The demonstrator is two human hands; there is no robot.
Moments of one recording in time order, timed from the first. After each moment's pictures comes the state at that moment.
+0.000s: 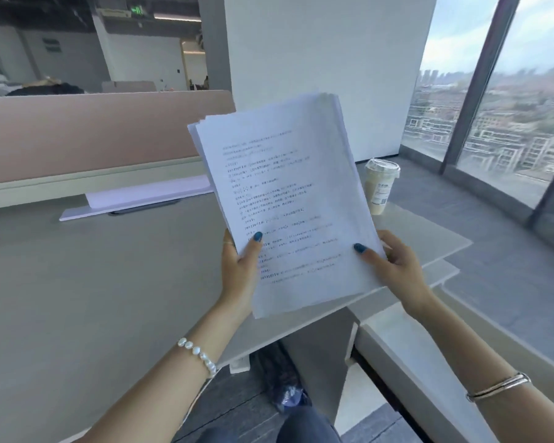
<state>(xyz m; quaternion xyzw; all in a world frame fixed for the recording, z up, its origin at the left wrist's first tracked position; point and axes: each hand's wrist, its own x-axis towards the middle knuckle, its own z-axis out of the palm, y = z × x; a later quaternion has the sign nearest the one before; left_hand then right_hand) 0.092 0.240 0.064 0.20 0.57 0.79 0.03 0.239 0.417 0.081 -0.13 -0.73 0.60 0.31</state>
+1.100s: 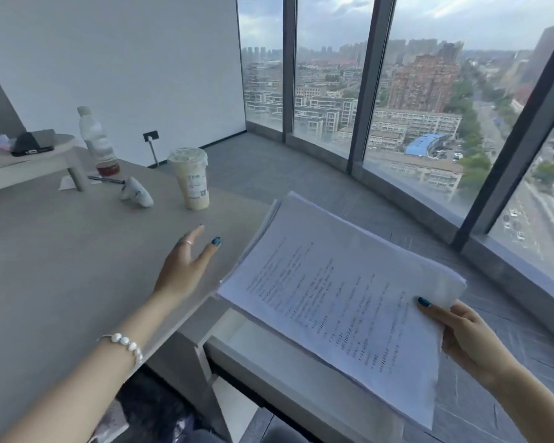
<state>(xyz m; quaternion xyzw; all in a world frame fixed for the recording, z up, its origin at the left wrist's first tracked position) 0.131 0.465 0.031 0.46 0.75 0.46 0.14 0.538 0.550 0.003 -0.40 -0.46 0.70 0.38</state>
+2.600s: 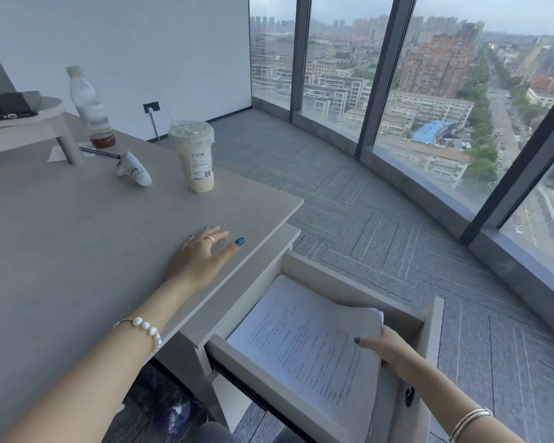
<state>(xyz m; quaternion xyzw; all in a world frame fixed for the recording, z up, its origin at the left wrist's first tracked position) 0.098 0.512 -0.014 0.52 0.80 0.29 0.11 0.443 0.602 -0.127 -0.64 -0.55 0.53 0.12</state>
